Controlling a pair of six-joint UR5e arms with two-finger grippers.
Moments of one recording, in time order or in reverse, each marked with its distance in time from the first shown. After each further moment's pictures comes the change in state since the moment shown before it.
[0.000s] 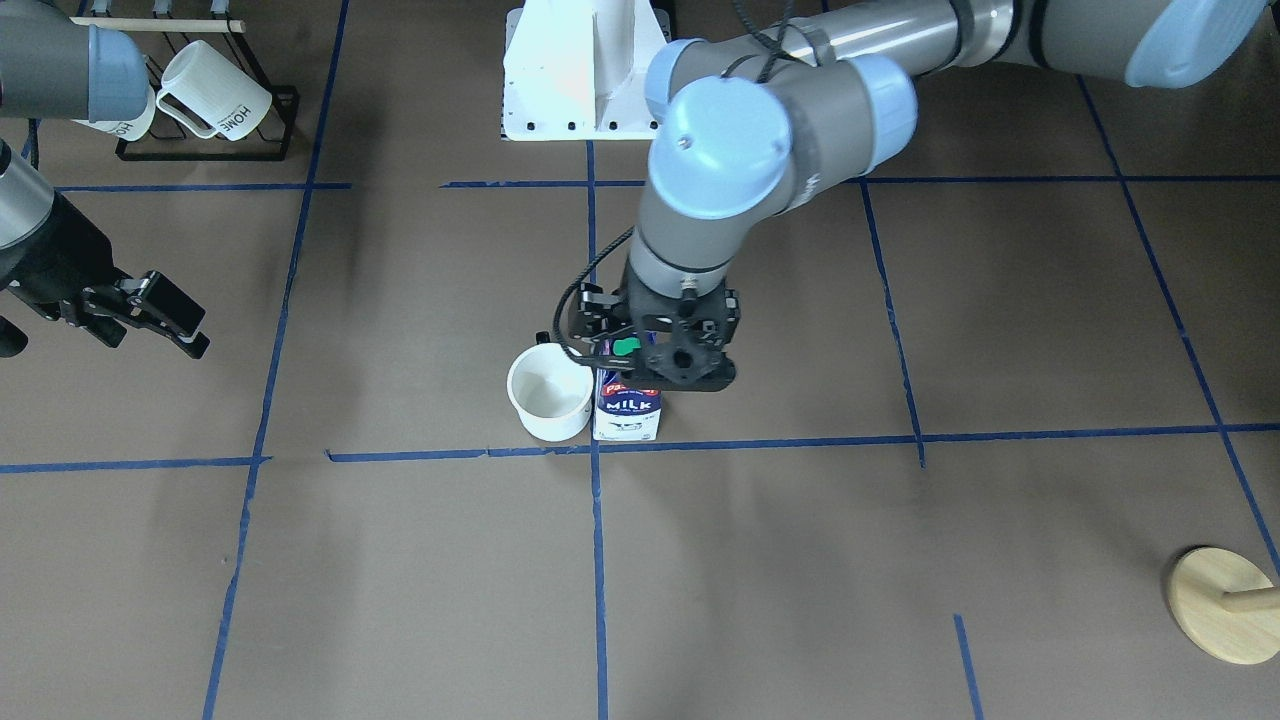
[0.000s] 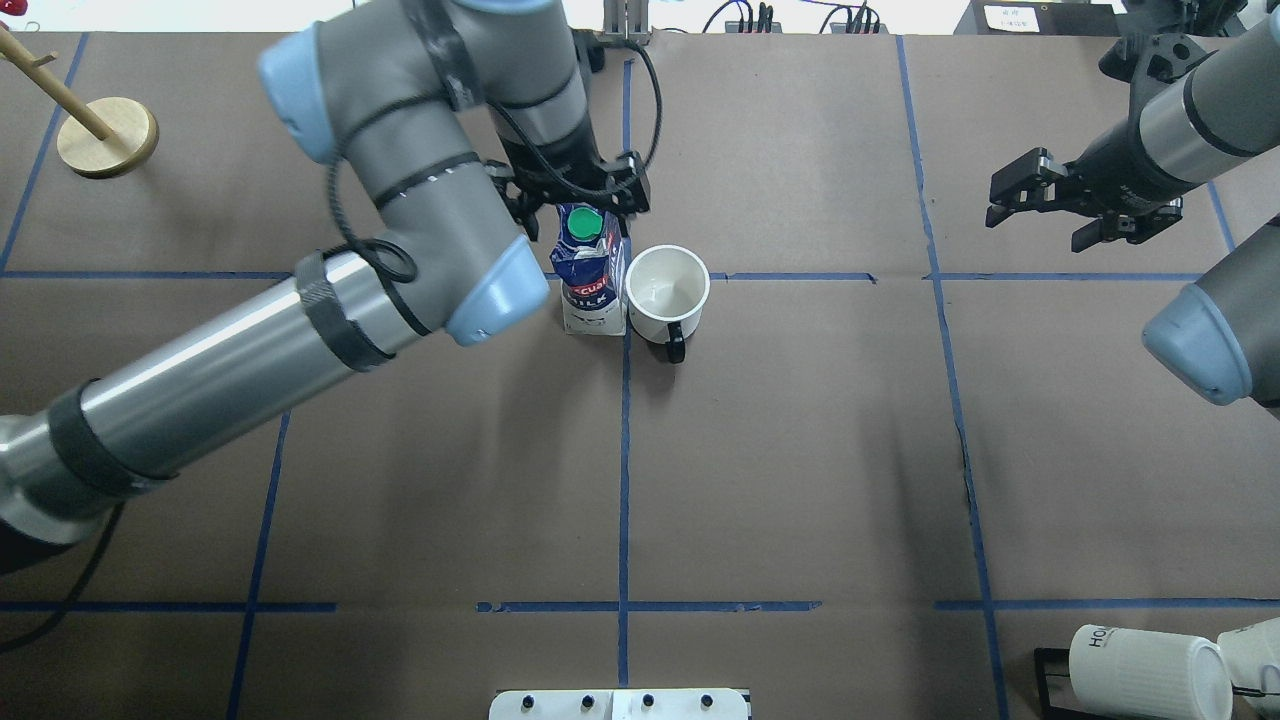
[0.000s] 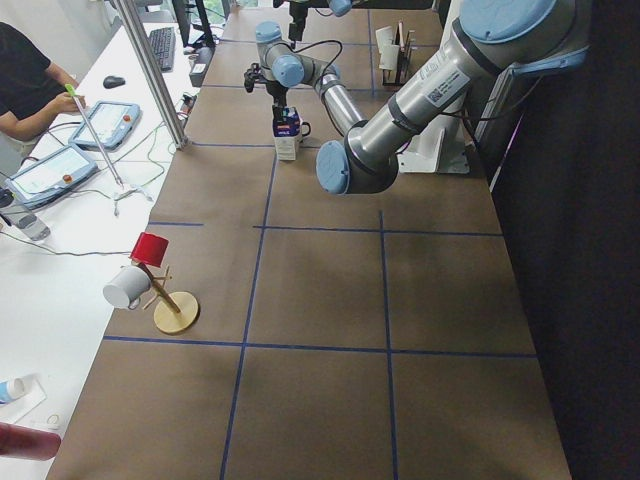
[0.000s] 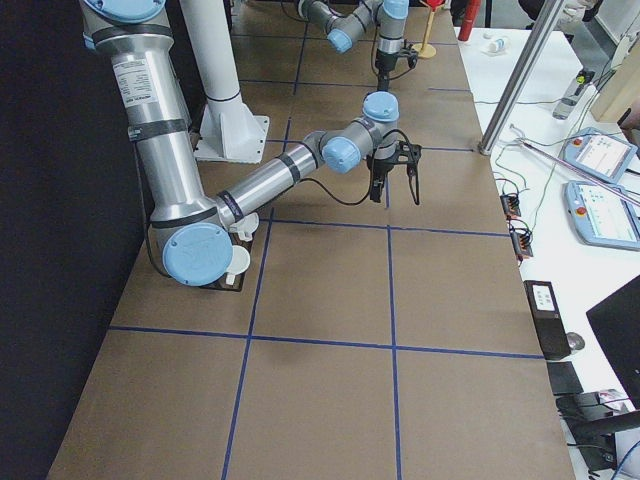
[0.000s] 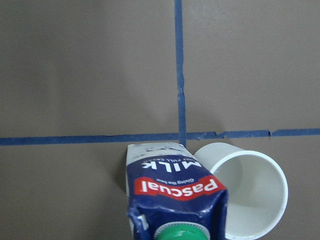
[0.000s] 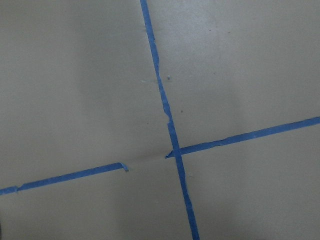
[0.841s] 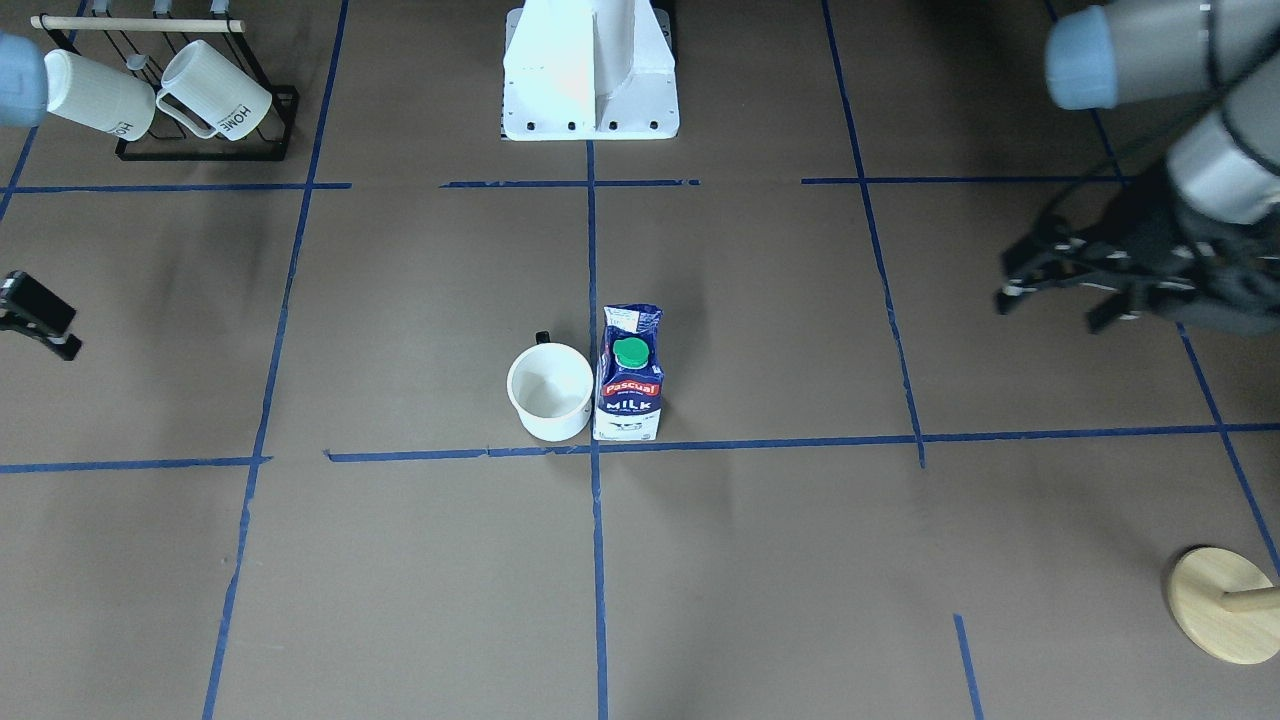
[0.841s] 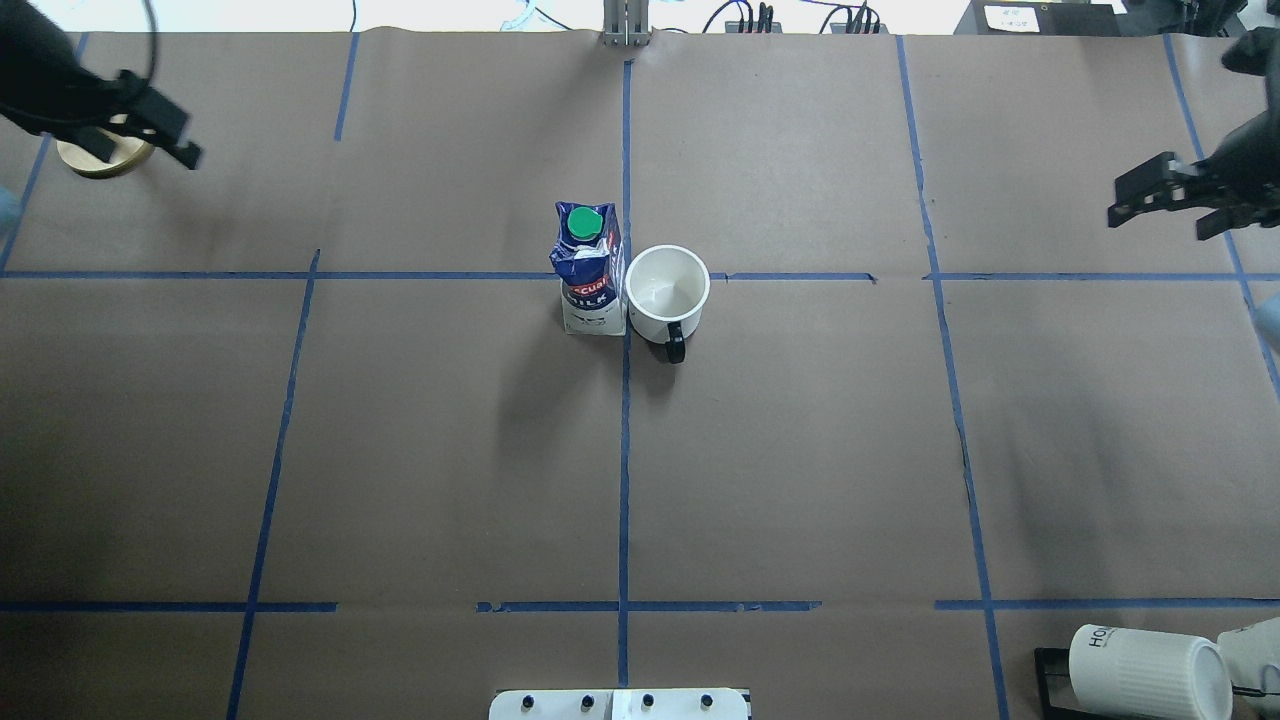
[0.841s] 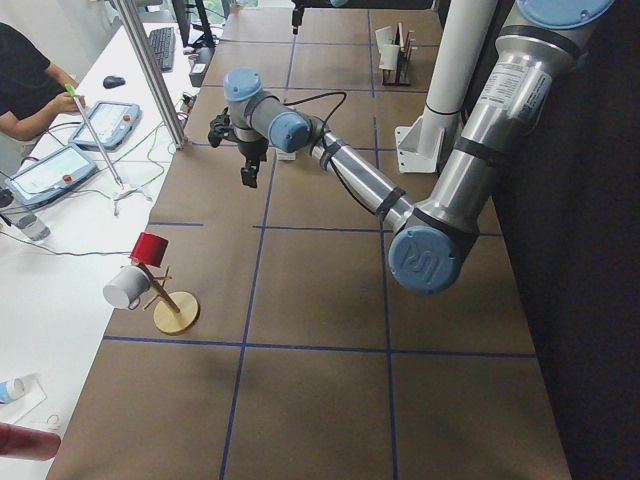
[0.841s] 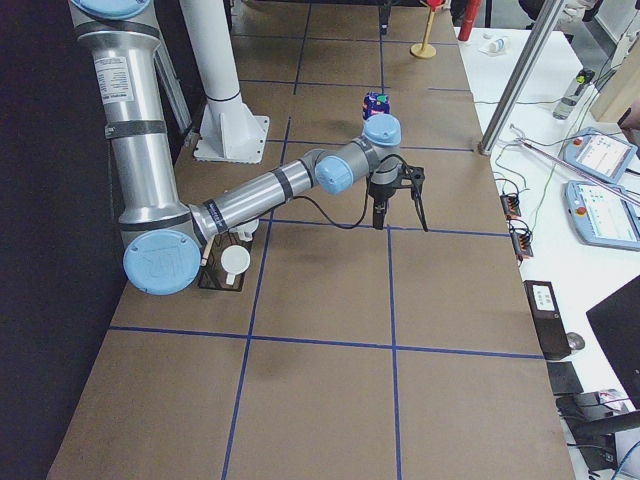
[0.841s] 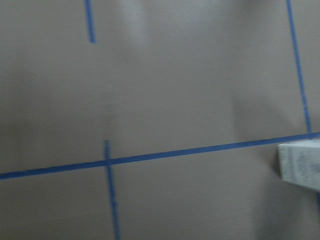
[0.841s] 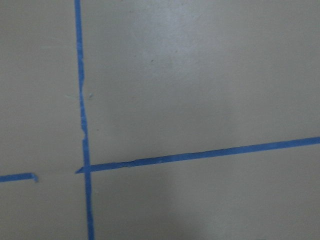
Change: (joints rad) left arm -0.439 0.568 -0.339 0.007 -0.214 0.633; right arm 0.168 -0.113 -0.031 -0.015 0.021 -0.333
